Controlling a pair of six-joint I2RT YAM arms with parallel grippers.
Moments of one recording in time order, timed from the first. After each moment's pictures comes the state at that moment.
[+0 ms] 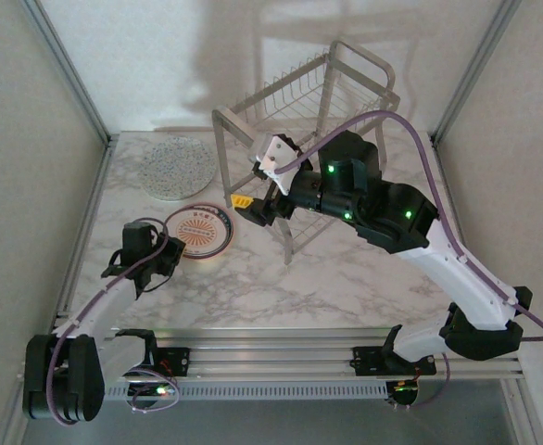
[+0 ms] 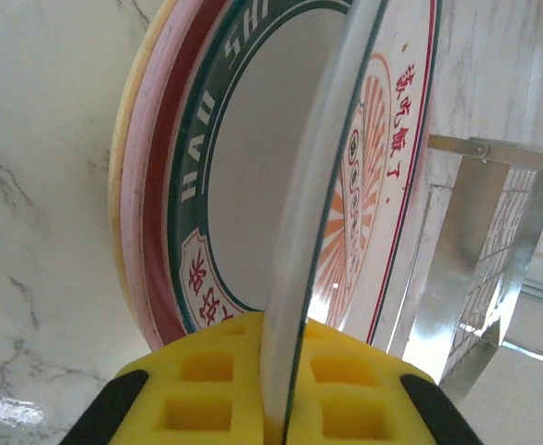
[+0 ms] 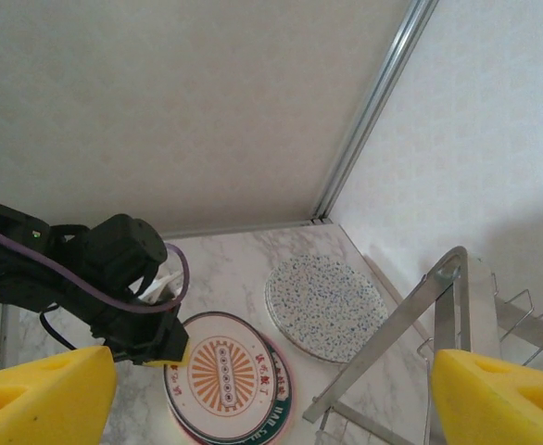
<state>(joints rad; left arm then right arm) 0.01 1.06 0.42 -0.15 0.31 -1.18 1.05 1.40 1.91 -0.74 -0.05 -0.33</state>
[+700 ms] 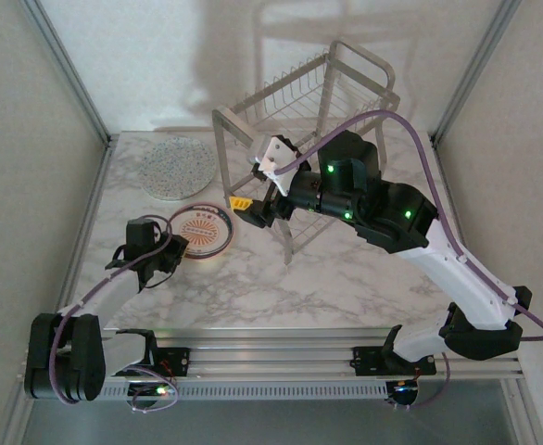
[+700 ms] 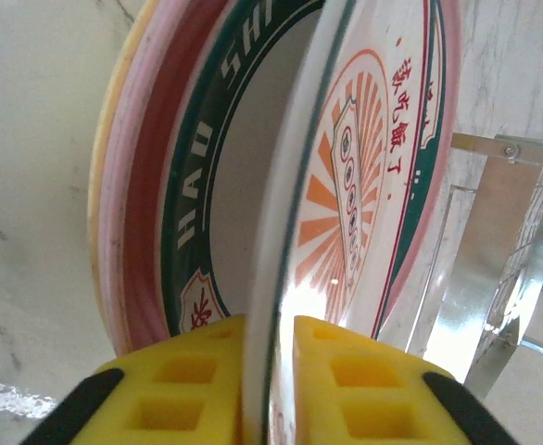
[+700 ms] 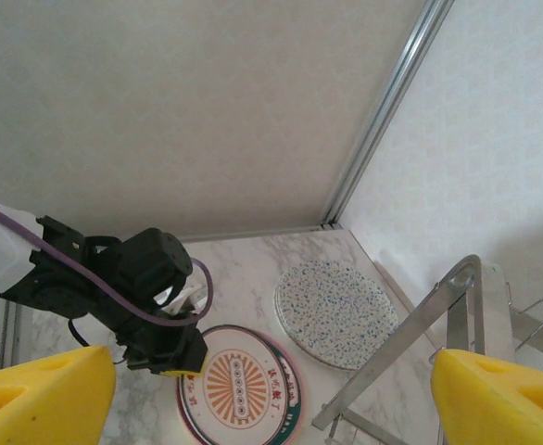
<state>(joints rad) 0.01 1.16 0.45 -0.11 0.33 -1.15 1.05 1.40 1.91 -0.74 -0.07 -0.33</state>
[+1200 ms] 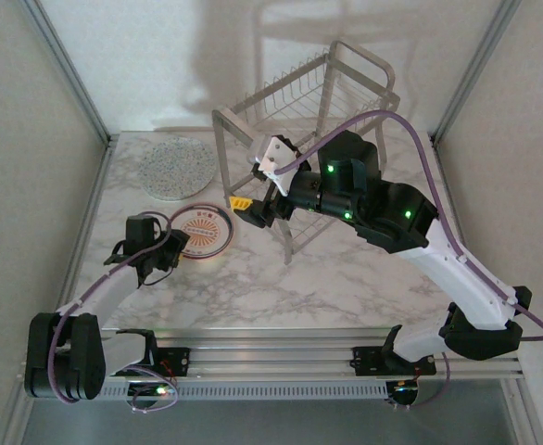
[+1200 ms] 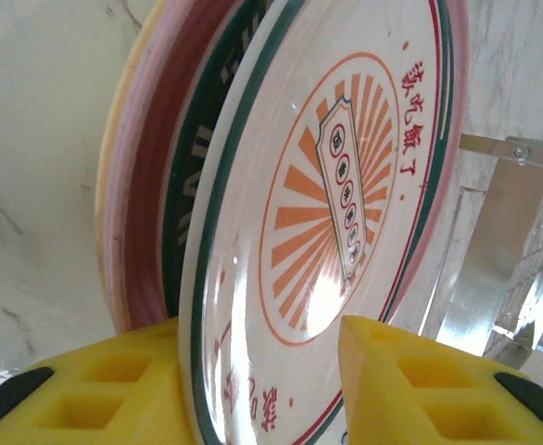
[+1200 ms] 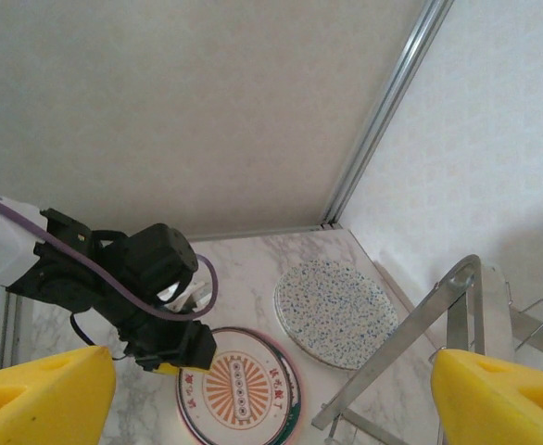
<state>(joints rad) 0.01 1.16 0.50 -0.20 0.31 -1.13 1.05 1.40 1.91 -0.74 -0.07 -0.33</state>
